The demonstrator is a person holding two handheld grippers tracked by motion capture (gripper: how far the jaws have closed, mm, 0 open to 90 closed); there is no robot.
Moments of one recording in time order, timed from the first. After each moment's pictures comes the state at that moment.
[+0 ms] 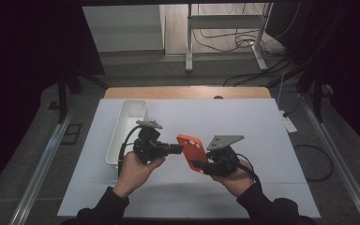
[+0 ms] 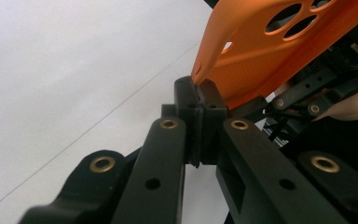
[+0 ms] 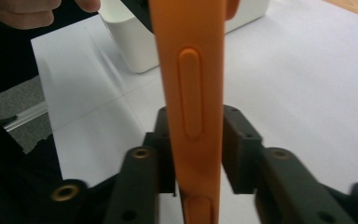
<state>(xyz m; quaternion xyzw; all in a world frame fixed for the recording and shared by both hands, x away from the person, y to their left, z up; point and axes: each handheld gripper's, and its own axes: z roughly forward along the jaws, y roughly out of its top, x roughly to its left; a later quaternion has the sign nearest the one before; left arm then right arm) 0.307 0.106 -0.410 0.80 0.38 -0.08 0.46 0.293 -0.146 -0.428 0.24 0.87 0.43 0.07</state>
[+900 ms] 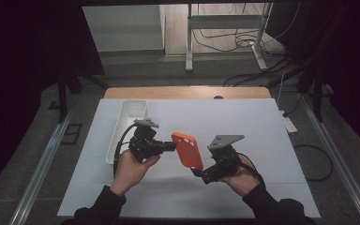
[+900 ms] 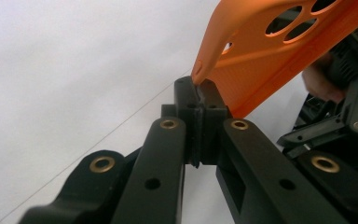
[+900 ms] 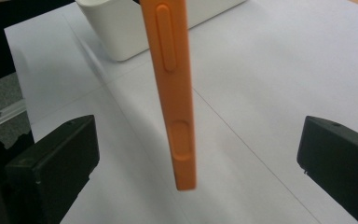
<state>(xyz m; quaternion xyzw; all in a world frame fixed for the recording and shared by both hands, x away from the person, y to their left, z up) 0.311 0.118 -0.411 0.81 0.40 -0.04 0.43 0.298 -0.152 -0.434 0.26 0.87 0.41 0.08</state>
